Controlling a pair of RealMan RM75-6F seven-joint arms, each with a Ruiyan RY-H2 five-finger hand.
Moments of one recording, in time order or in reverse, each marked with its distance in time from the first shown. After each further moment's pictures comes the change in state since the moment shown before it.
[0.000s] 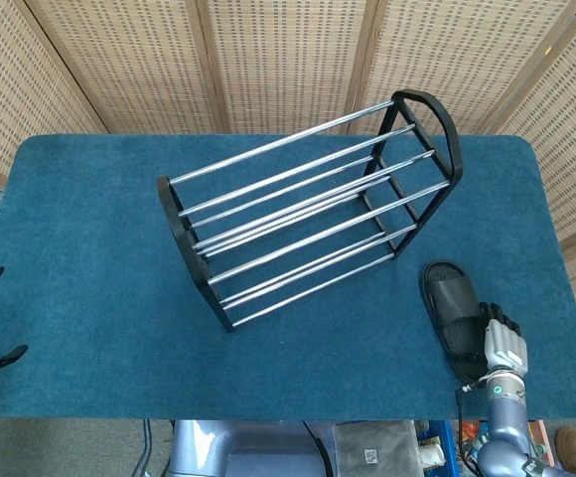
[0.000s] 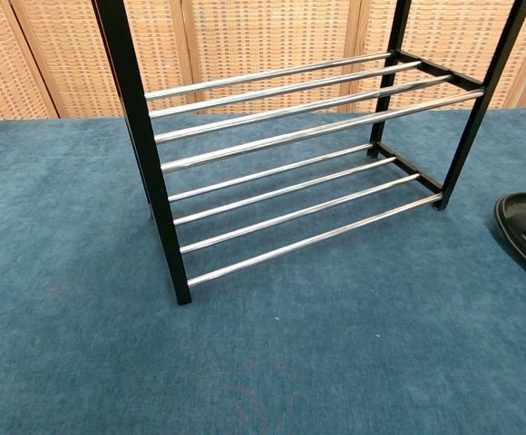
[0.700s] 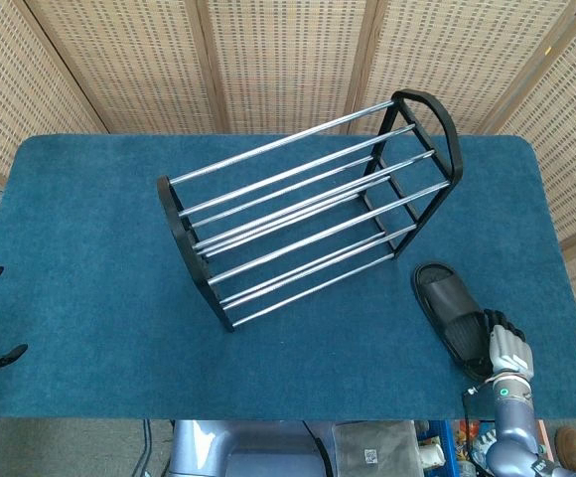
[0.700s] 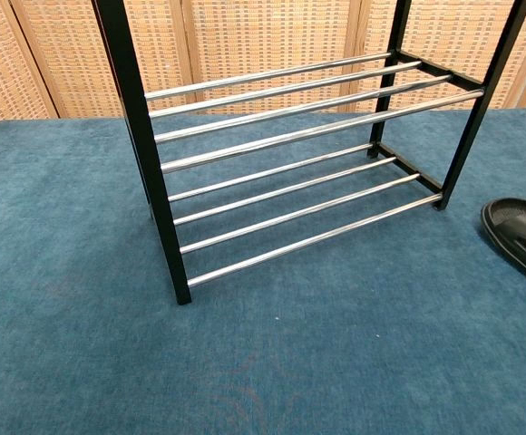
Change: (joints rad) left arm -0.001 0.001 0.000 0.002 0.000 -0.002 -0.005; right arm 0.002 0.034 -0.008 -0.005 0.048 -0.061 -0.019
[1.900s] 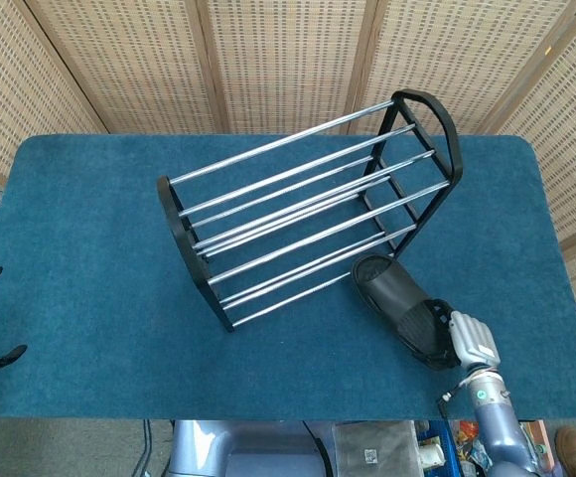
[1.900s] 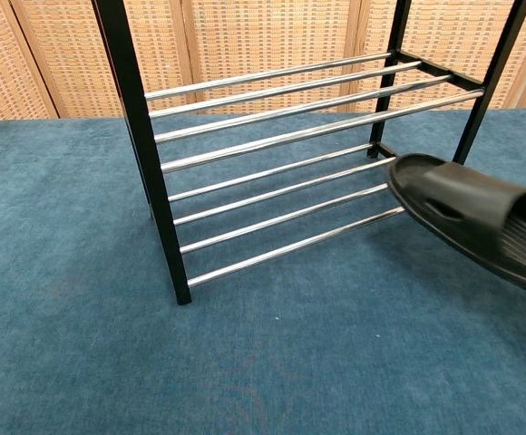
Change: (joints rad) left arm 0.001 0.006 0.001 0.000 -0.002 -0.005 -0.022; right arm 0.024 0.075 0.009 -0.270 -0.248 0.029 0.022
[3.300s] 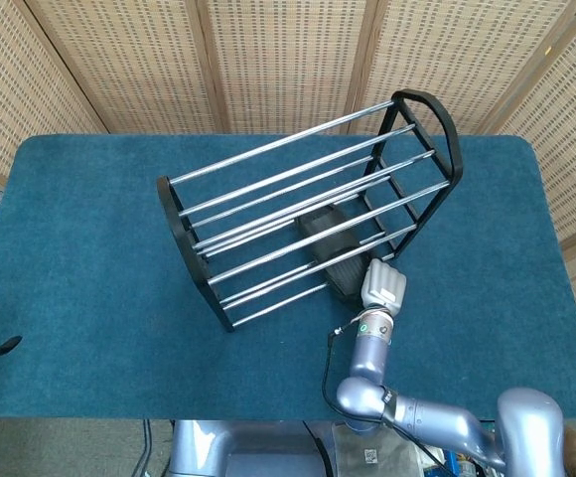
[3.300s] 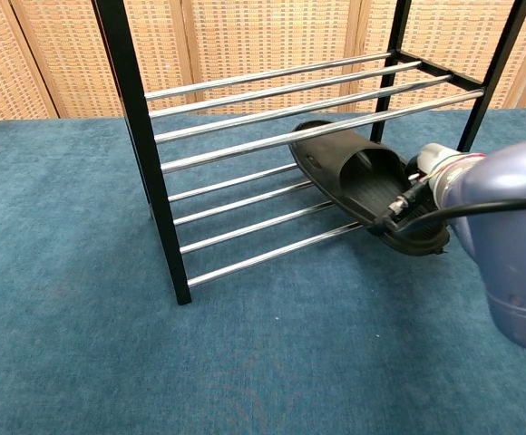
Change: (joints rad) left arm -0.036 0.025 -0.026 0.022 -0.077 -0.073 -0.058; right arm 0.448 -0.634 0.400 0.424 0.431 0.362 -0.464
